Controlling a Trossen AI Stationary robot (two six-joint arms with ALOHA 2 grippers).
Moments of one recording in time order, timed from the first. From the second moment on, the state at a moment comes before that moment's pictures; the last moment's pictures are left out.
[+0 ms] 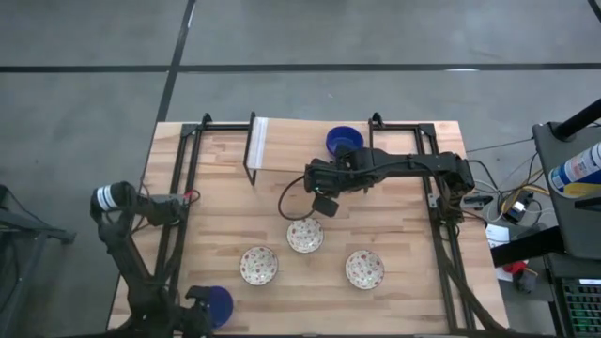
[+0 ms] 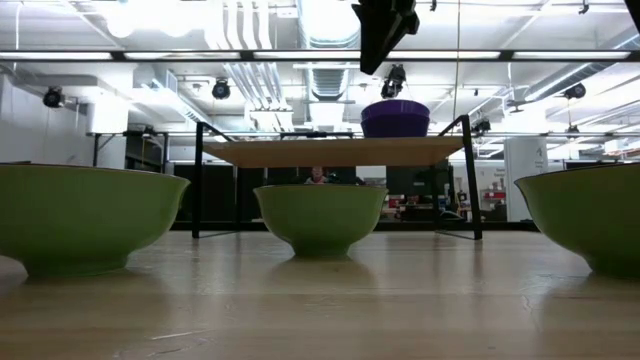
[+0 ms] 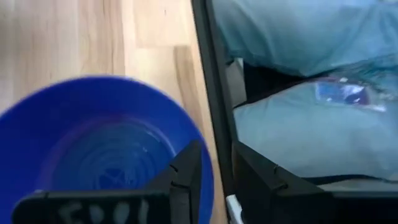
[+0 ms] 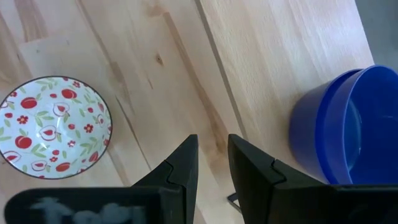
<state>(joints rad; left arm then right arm) -1.25 1.66 1.01 -0.38 -0.40 -1.08 0.05 1.89 1.99 -1.37 0.39 0.40</state>
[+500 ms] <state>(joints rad) -1.25 1.70 1.01 -0.45 -0.39 -1.11 0.06 1.89 1.99 -1.37 0.38 0.40</state>
